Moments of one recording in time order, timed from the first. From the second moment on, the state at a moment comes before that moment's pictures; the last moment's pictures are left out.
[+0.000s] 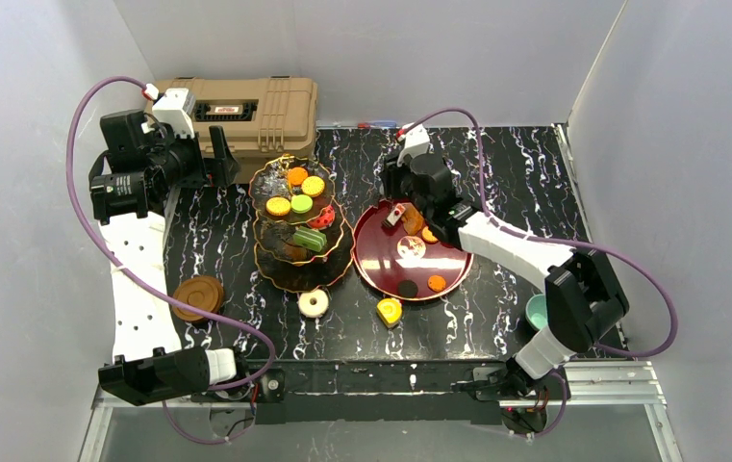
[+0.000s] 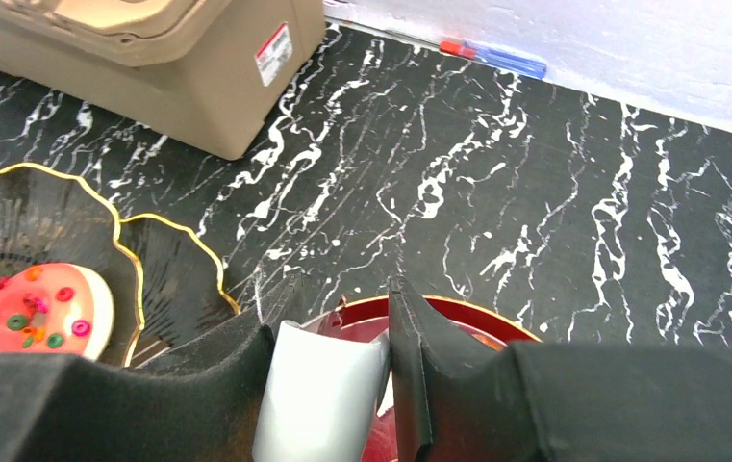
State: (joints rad) left arm 0.20 1.27 1.66 -0.97 0.44 0.09; right arm 0.71 1.57 1.11 0.23 0.22 0.13
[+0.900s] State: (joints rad) left arm 0.20 1.27 1.66 -0.97 0.44 0.09; right arm 0.72 1.55 1.25 -0.01 0.44 0.29
